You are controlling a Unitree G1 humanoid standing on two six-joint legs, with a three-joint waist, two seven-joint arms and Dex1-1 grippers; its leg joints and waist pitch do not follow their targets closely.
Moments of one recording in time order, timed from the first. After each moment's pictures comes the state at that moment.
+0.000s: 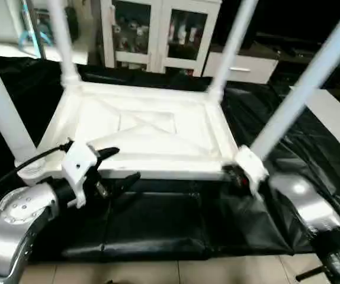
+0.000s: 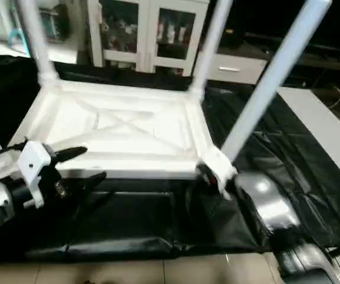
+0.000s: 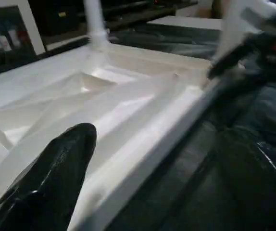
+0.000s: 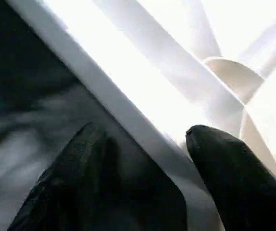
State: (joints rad) left arm -0.02 0.57 0.04 -0.29 -0.30 0.34 -0.75; right arm -0.52 -0.42 0.26 0.64 0.01 0.11 0.67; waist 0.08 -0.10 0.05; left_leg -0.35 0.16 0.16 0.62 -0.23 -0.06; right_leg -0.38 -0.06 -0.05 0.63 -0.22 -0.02
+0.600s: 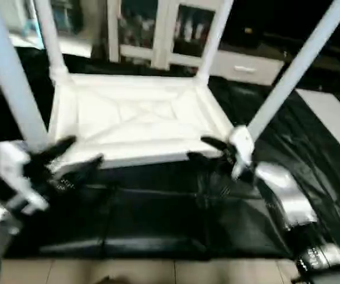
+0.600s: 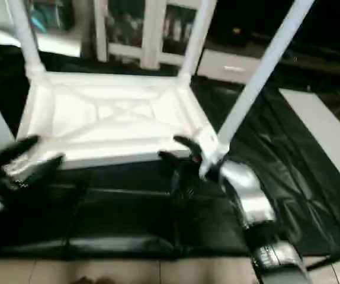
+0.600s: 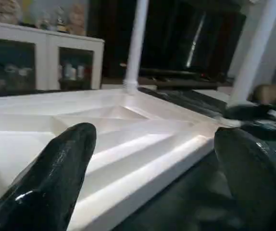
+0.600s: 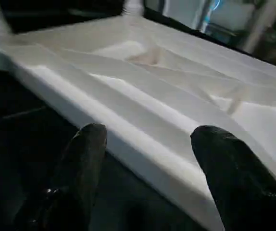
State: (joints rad) left arm 0.11 0.50 0.38 -0.31 -0.57 0.28 -0.76; right arm -0.39 -0.31 0.13 0.46 0.30 -0.07 0.86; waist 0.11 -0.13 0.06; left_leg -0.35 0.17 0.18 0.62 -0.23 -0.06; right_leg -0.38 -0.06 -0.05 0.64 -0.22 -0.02
